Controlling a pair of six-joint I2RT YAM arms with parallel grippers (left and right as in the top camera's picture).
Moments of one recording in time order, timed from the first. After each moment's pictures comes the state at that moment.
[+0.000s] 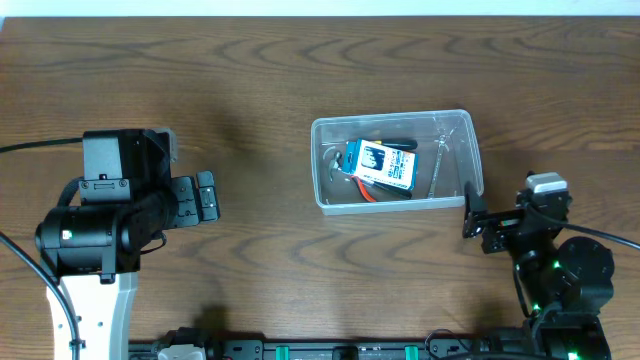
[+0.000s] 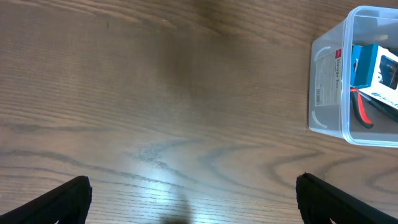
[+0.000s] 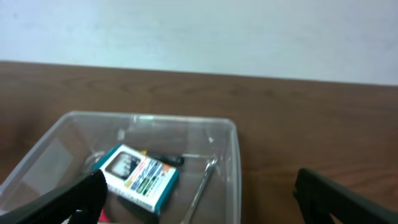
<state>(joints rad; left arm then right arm) 0.02 1.08 1.28 -1.28 0.06 -0.12 0.02 0.43 0.54 -0.39 -0.16 0.02</state>
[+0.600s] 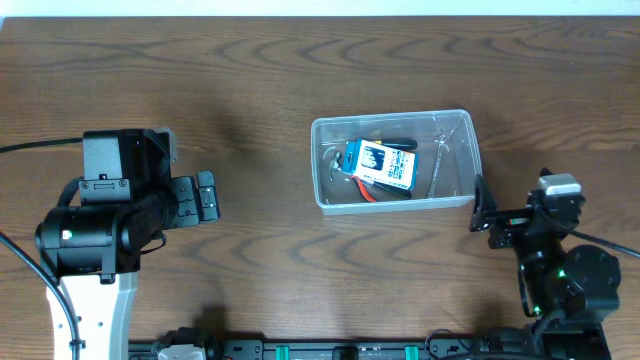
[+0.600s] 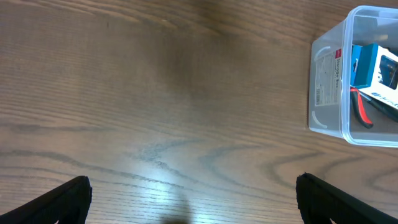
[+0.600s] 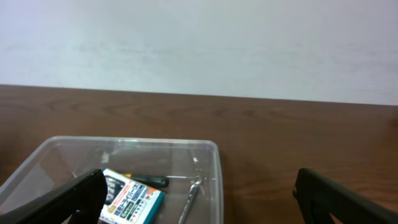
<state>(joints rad) 0.02 1.08 1.28 -1.28 0.06 -0.12 0.02 0.39 0.54 -0.33 -0.08 0.02</state>
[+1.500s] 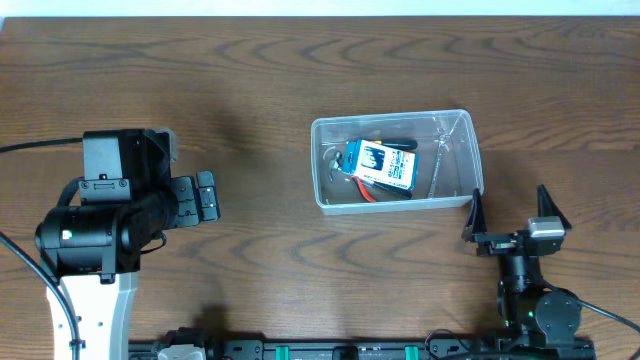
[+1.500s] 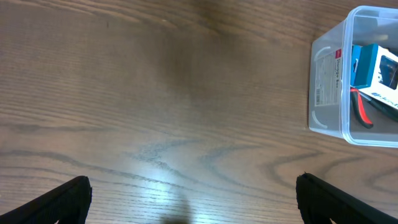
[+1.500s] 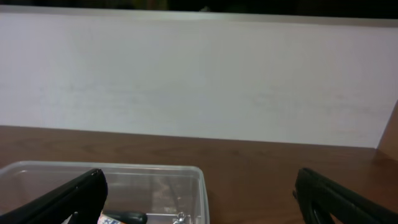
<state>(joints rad) 0.02 1.08 1.28 -1.28 0.06 -0.12 0.02 0.04 0.06 0.11 -0.04 -0.01</state>
